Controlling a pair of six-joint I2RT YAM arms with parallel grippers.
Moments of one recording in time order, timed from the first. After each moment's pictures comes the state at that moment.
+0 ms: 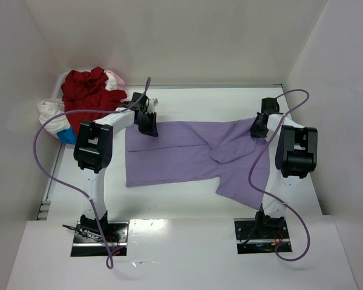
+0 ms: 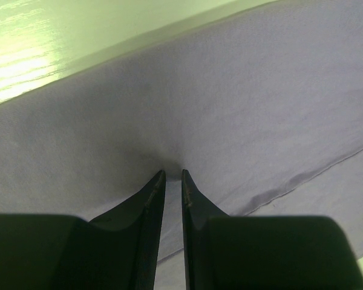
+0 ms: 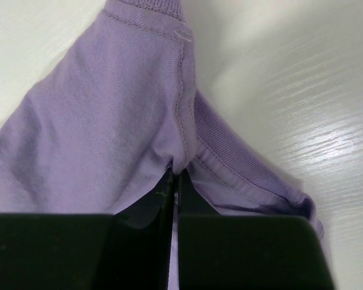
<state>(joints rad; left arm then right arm) -0.24 2.15 1.57 -0.49 0.30 -0.19 -0.13 1.94 1.26 -0.34 0.03 0.41</state>
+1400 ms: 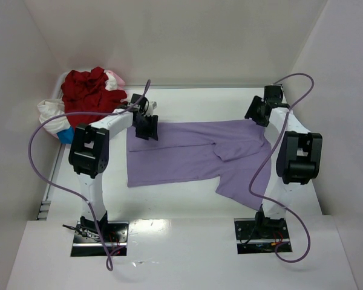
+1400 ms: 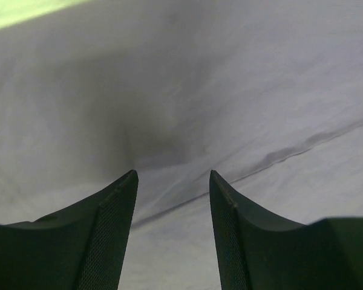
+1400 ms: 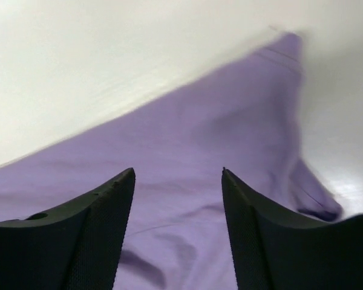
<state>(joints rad) -0.25 2.06 1.52 -0.57 0.24 -0.17 -0.10 1.84 1.36 -0.39 -0.03 0.38</state>
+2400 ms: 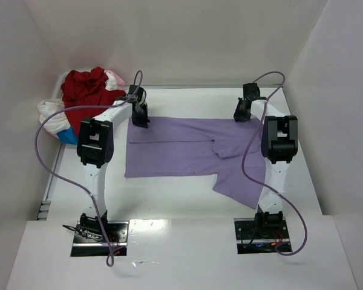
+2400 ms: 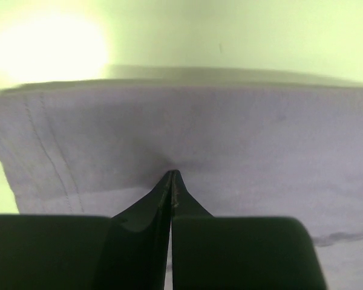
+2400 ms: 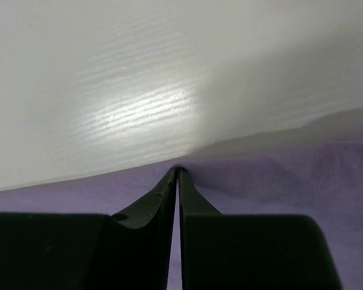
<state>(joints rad) -0.19 2.24 1.76 -0.59 0.06 -0.32 0.02 2.22 1.67 -0.42 0.01 0.37</state>
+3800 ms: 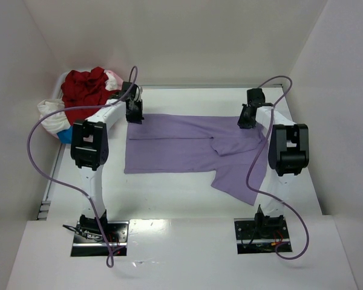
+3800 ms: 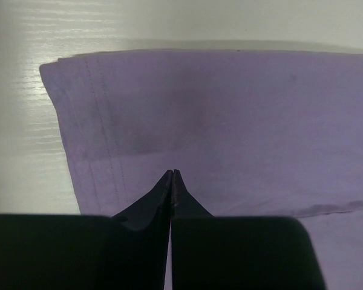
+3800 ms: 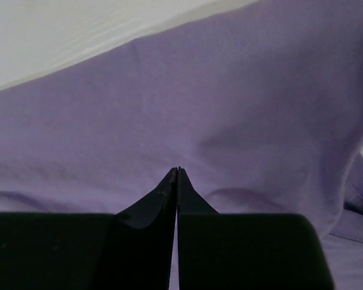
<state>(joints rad) -0.15 2.17 1.74 -0.58 0.06 -0.22 0.02 1.96 1.42 -0.44 0.05 0.37</state>
